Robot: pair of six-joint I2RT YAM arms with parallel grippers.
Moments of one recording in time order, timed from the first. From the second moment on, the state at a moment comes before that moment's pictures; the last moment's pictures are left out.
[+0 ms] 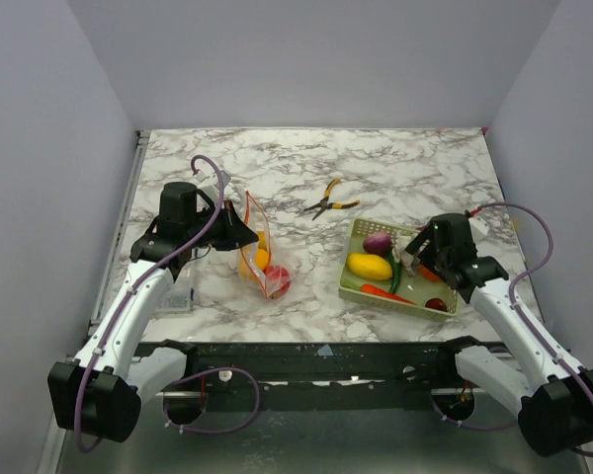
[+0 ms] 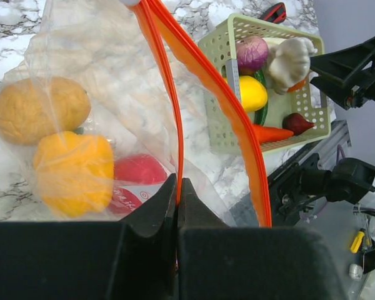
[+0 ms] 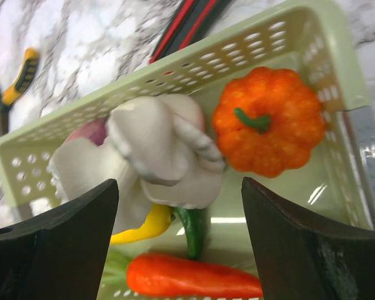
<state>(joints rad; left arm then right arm) -0.22 1.03 0.89 -0.47 0.59 -0.41 0.25 0.94 0.65 -0.55 0.37 0.87</state>
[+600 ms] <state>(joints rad) -0.22 1.04 0.89 -0.47 0.60 -0.41 0.39 1.02 0.77 -0.52 -0.05 0.73</state>
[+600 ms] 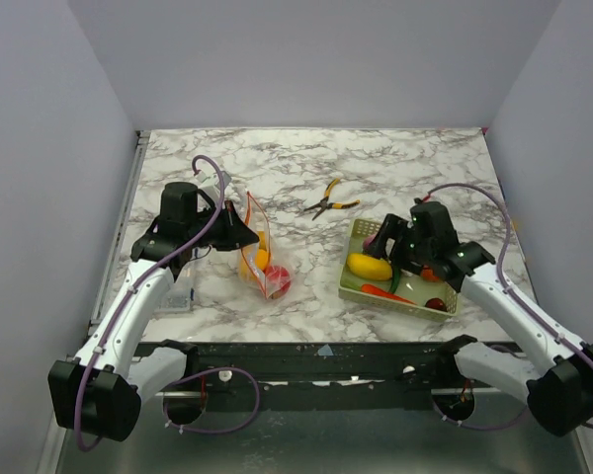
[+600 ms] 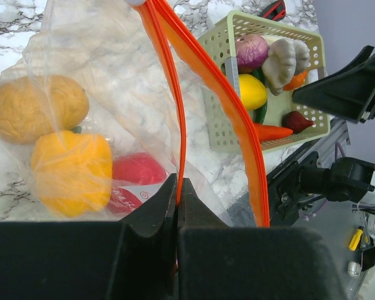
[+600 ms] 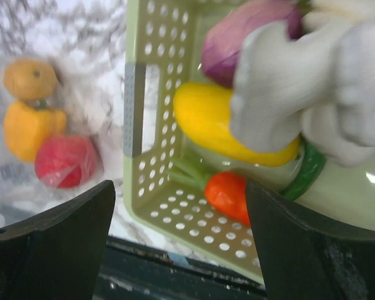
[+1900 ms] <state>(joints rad) -0.24 1.04 0.89 -0.47 0.62 -0.41 0.61 1.30 1.00 -1.01 0.12 -0.40</state>
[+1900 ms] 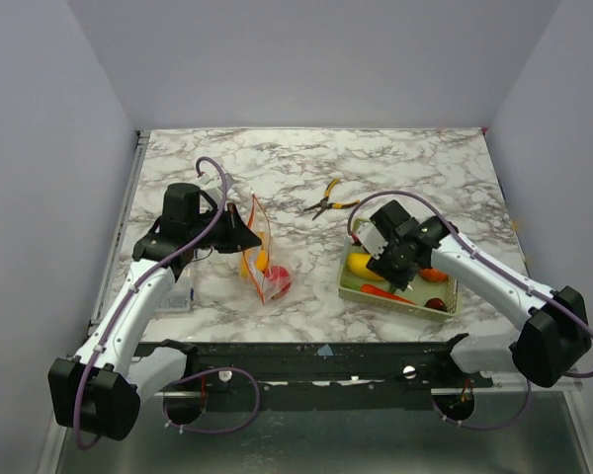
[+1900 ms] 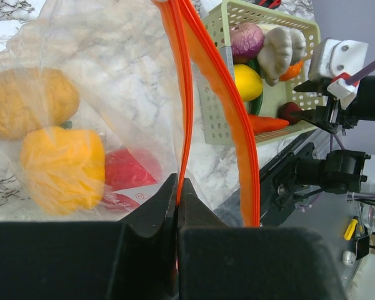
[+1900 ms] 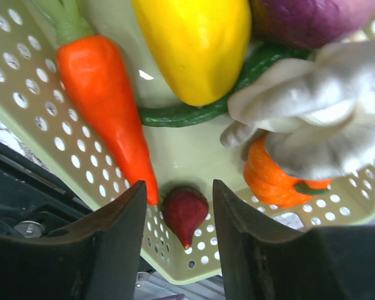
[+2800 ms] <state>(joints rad) -0.24 1.05 0.89 -0.49 0.61 -0.40 0.61 1.54 0.97 -0.87 -0.13 -0.51</state>
